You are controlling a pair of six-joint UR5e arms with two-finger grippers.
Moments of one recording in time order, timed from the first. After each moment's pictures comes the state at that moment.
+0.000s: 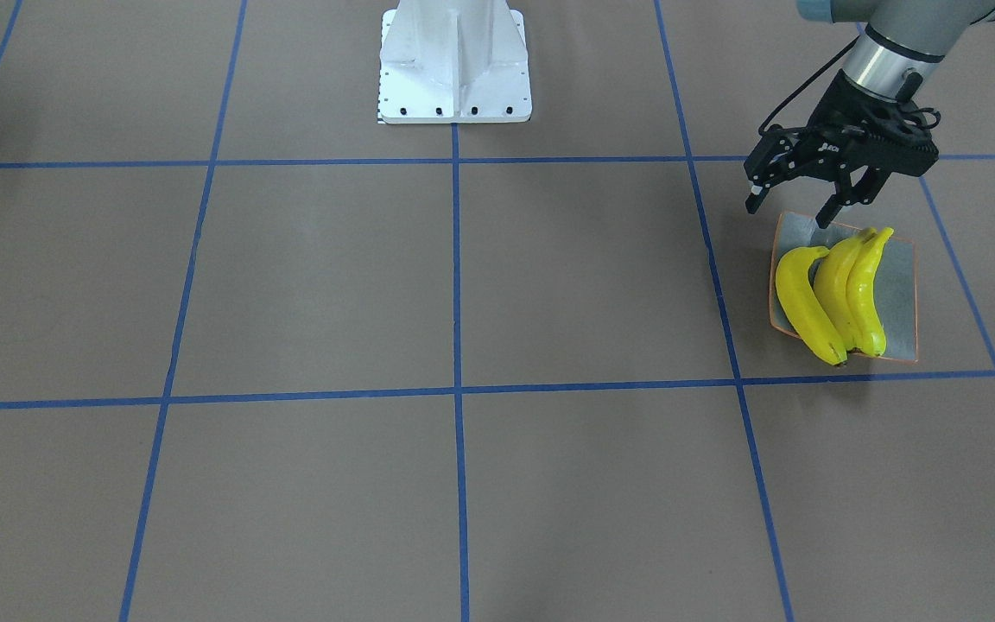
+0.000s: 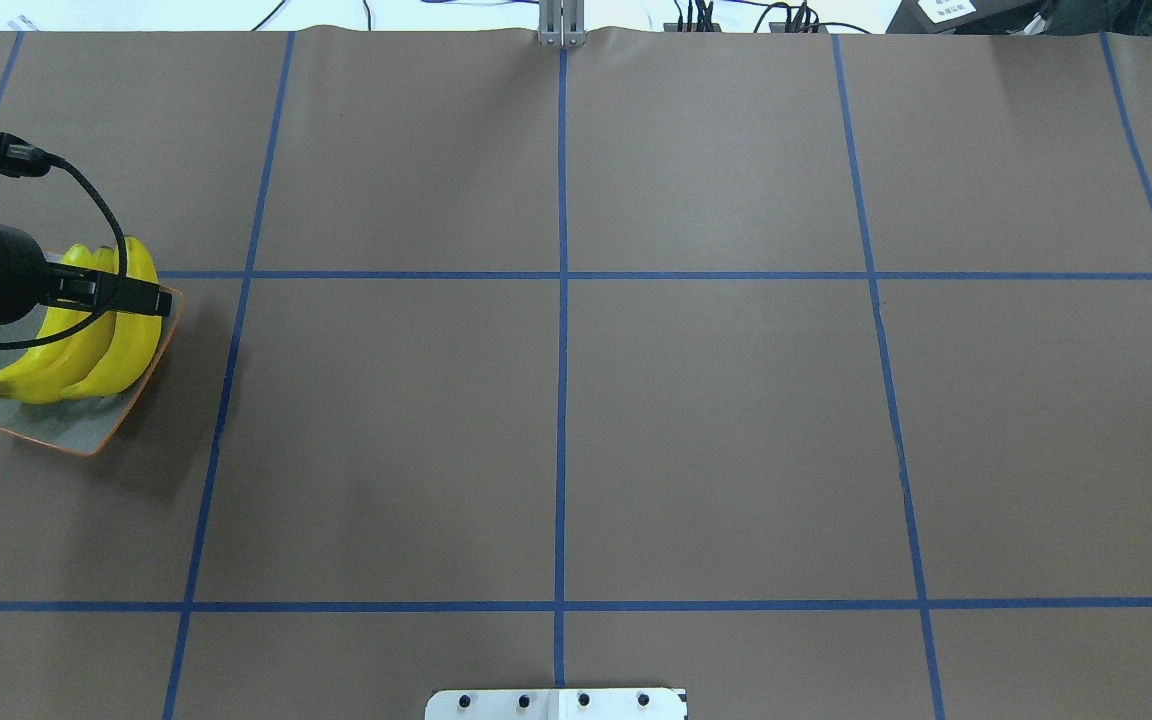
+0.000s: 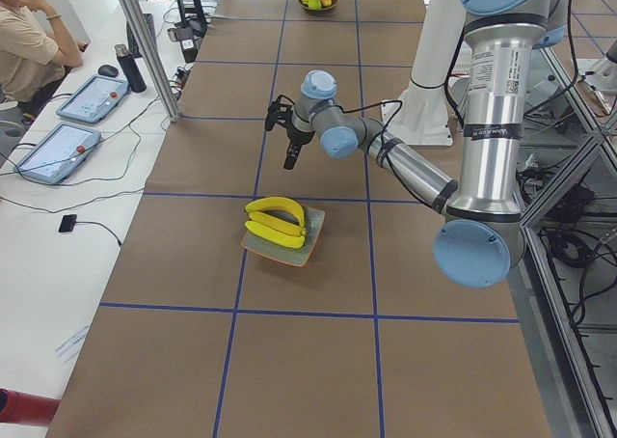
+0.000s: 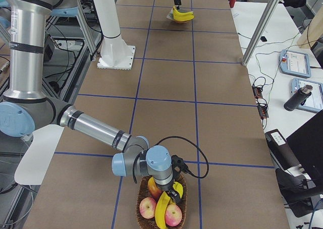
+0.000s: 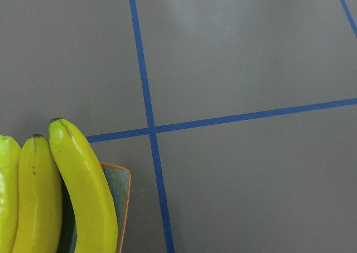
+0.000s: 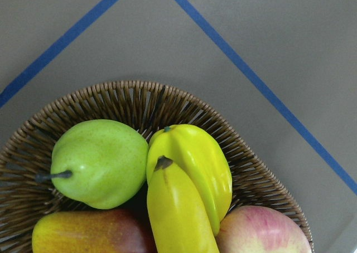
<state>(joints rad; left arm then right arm) -0.88 -1.60 -2.10 -1.95 -2.00 -0.88 1.61 -1.71 1.32 -1.05 2.17 -0.71</state>
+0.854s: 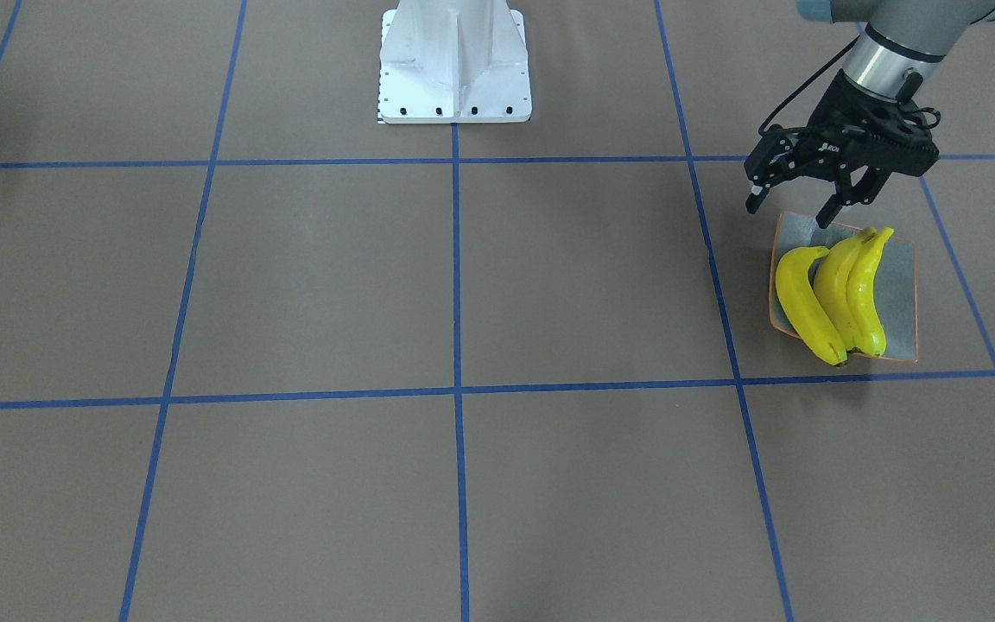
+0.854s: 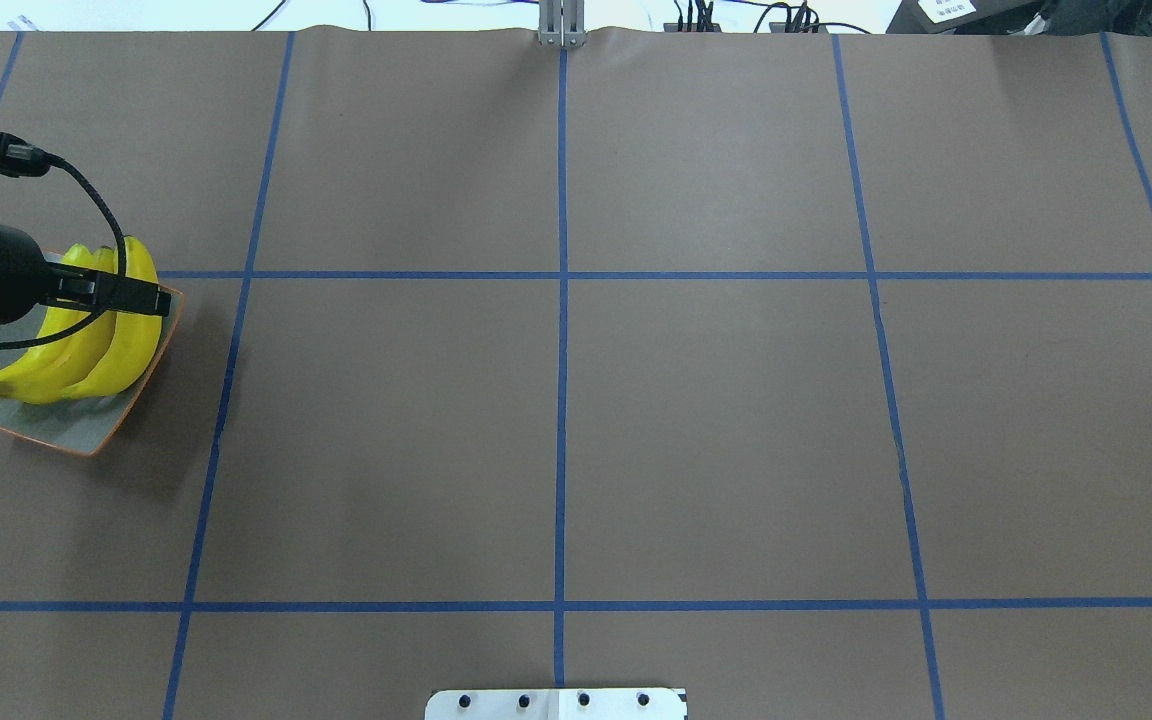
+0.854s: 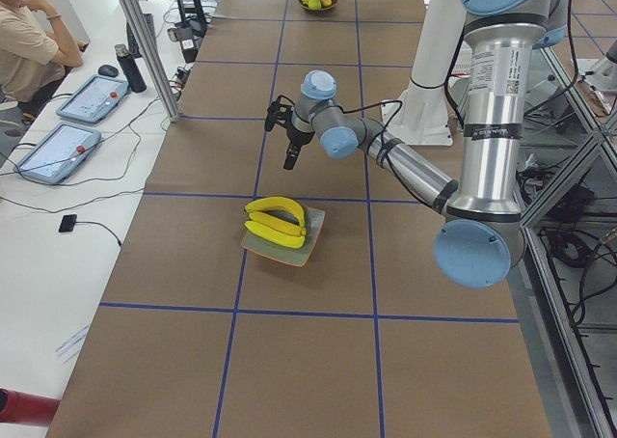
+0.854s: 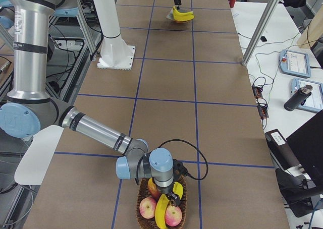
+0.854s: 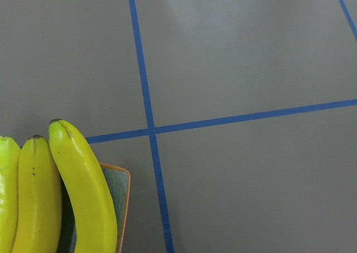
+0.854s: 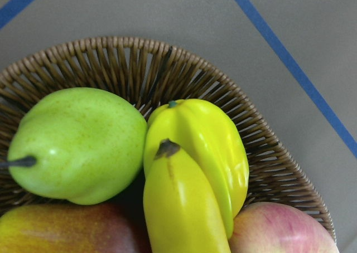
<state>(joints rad) -0.88 -1.59 -2.10 -1.95 -2.00 -0.88 1.55 -1.70 1.25 -0.99 2.09 -0.70</state>
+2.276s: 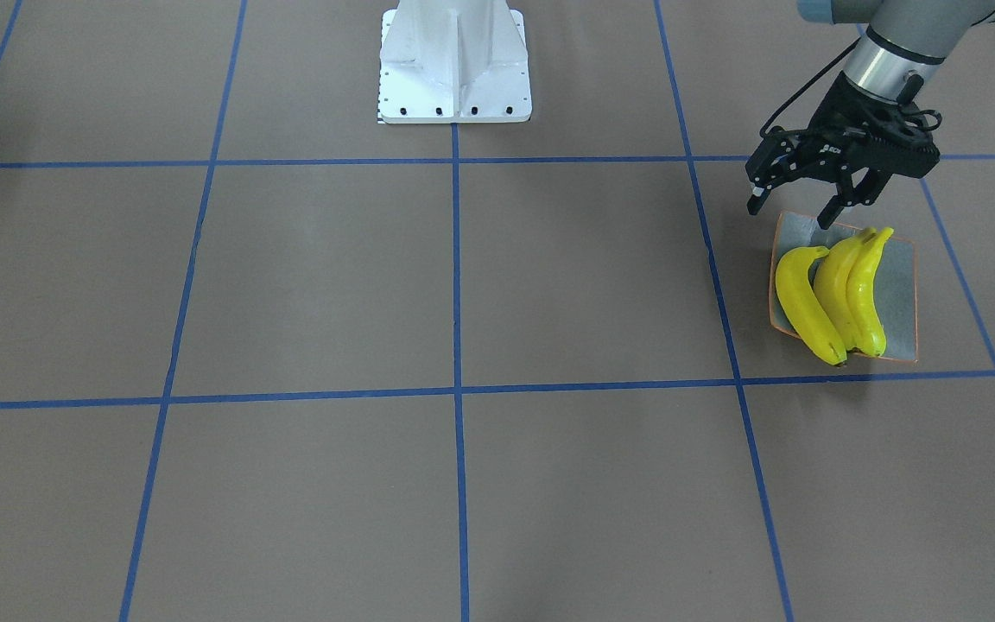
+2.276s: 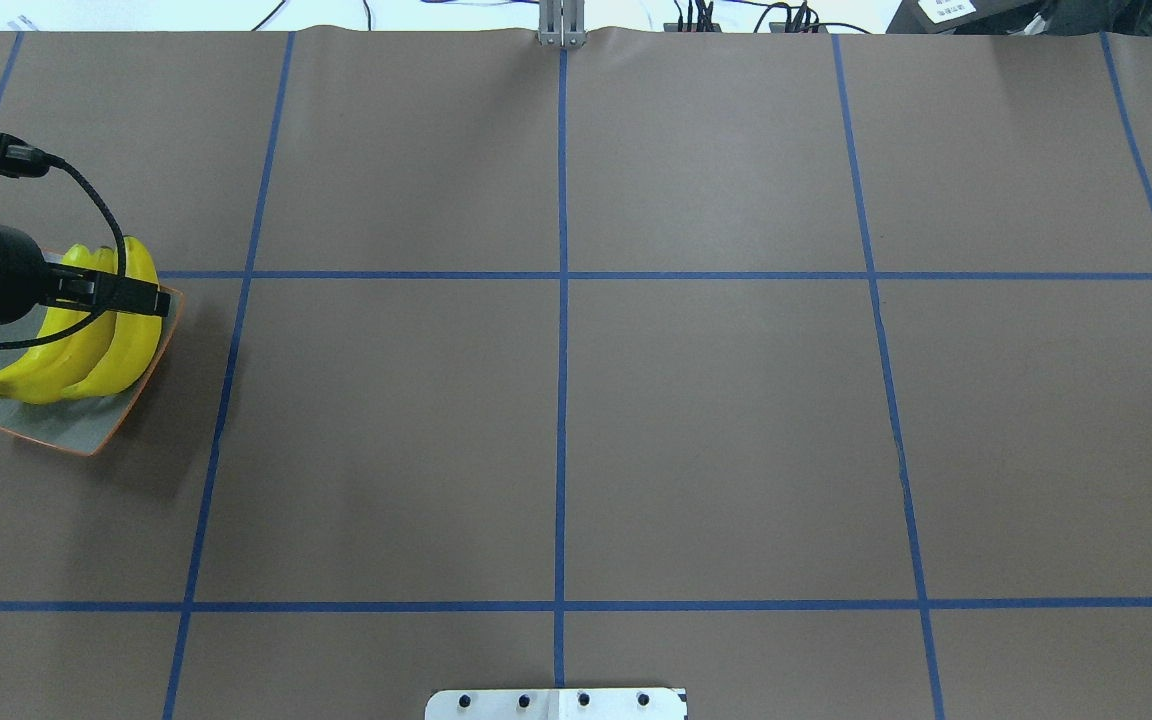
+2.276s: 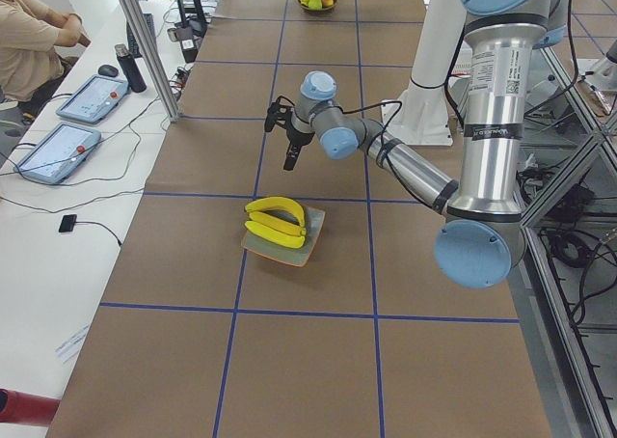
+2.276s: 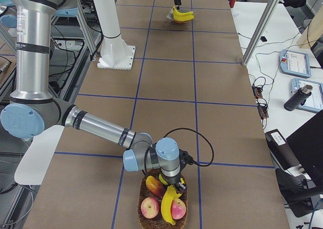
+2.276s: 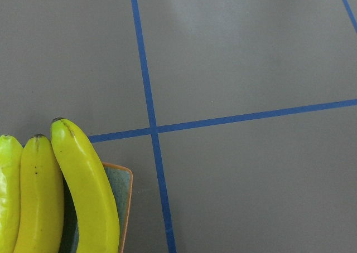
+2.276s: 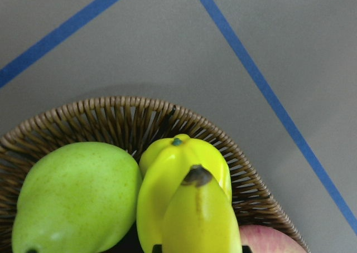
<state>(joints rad) -0.89 -1.59 -2.10 -1.95 -2.00 -0.88 1.53 -1.68 1.32 -1.00 2.10 -0.71</state>
